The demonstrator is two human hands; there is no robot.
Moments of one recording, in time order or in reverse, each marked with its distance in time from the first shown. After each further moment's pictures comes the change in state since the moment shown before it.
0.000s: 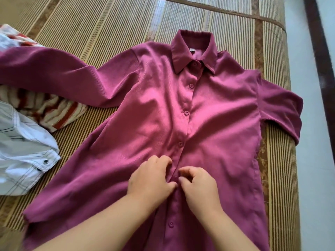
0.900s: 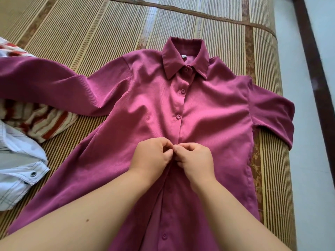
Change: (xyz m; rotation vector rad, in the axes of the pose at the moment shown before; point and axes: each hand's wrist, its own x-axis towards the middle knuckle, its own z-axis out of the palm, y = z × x) left_hand 0.057 0.029 -0.035 -0.293 0.250 0.091; right_hand 0.062 -0.033 -0.023 0.610 0.084 0.215
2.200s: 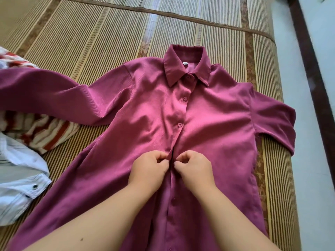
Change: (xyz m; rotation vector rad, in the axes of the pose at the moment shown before) left_hand 0.000 -0.022 0.003 -0.112 -0.082 -0.244; right_hand 0.012 0.003 0.005 -0.558 -0.007 -0.130
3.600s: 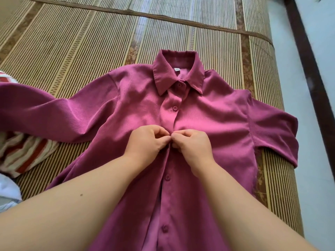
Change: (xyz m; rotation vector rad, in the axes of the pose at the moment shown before) left_hand 0.092 0.045 -0.014 -0.074 0.005 0.227; right_hand 0.084 -0.030 -0.028 0.483 -0.004 0.011
